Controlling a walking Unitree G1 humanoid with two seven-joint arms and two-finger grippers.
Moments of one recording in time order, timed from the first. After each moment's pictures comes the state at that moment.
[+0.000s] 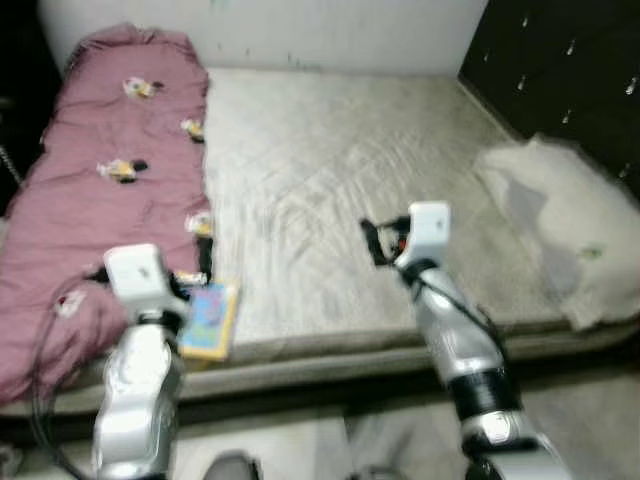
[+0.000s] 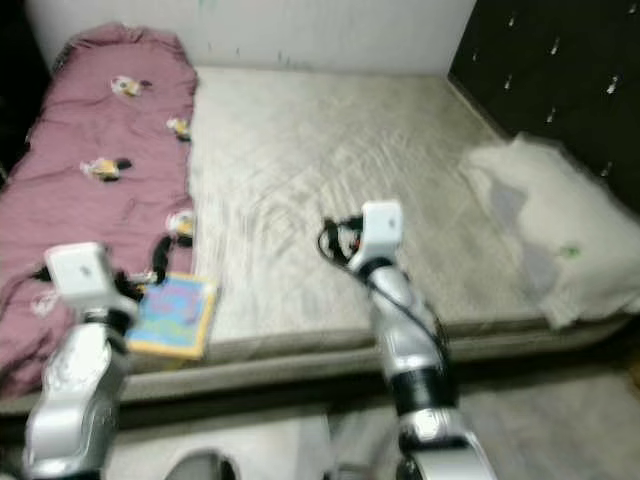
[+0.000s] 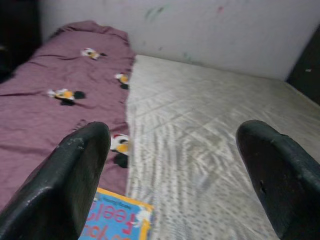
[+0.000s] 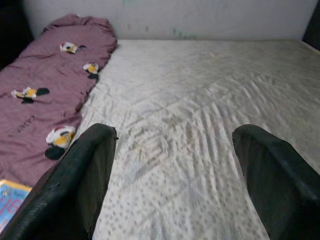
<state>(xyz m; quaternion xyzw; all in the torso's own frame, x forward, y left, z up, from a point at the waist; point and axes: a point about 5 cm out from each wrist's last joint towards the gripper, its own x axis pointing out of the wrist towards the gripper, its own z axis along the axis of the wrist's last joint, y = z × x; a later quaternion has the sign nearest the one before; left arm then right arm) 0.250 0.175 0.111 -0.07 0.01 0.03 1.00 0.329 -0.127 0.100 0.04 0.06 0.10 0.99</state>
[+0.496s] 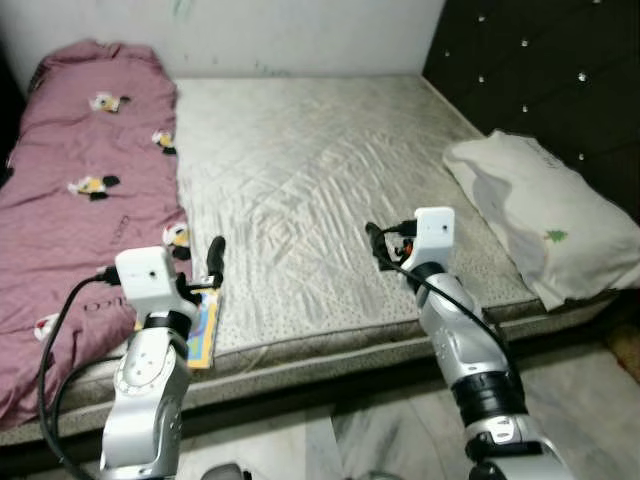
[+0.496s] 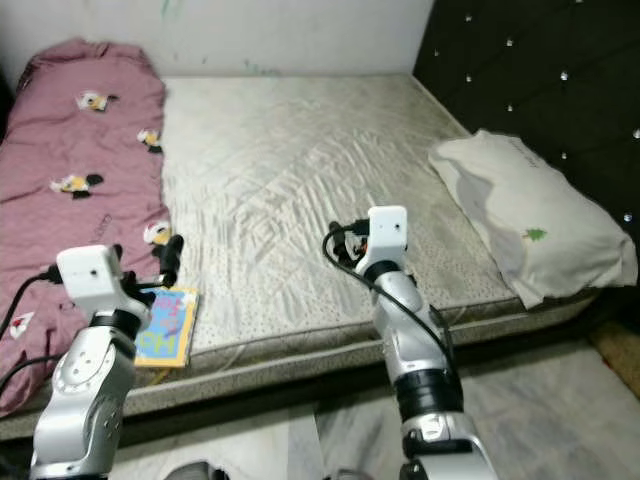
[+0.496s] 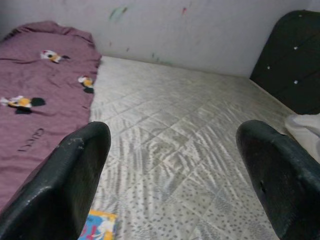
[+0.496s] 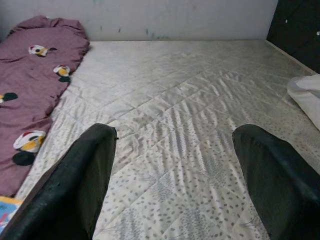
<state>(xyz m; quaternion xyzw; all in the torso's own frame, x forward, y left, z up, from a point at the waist) 0.251 0.170 0.113 -0.07 0.00 0.02 1.00 0.329 -0.133 0.100 0.03 0.07 0.09 0.99</state>
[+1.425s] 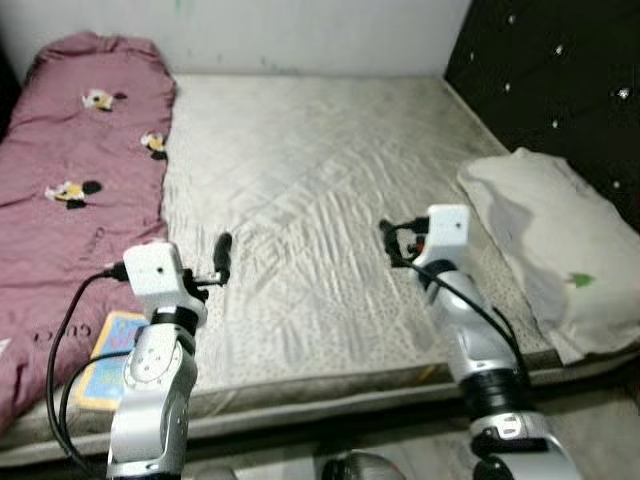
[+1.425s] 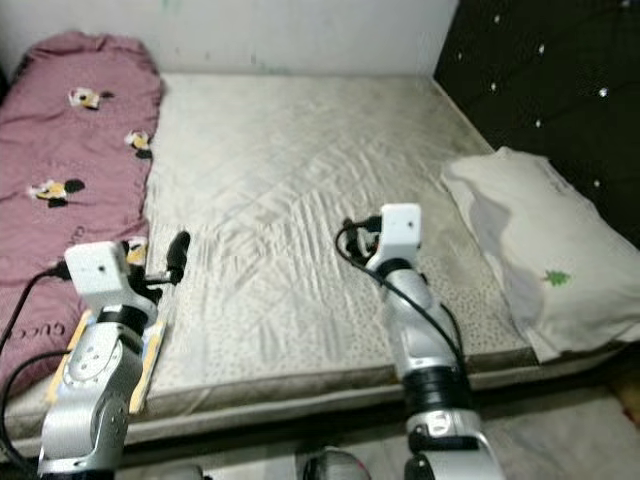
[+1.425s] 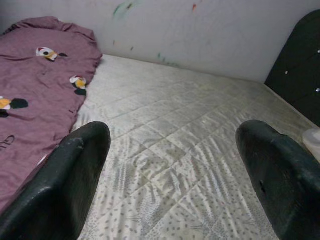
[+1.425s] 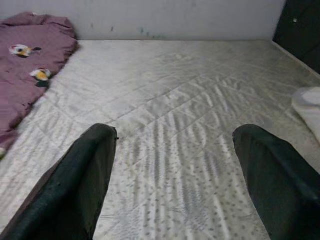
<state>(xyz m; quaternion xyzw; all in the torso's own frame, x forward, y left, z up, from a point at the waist) 0.252 0.167 0.114 -0.07 0.01 0.02 1.00 0.330 -0.138 0.098 0.03 0.07 0.08 0.99</state>
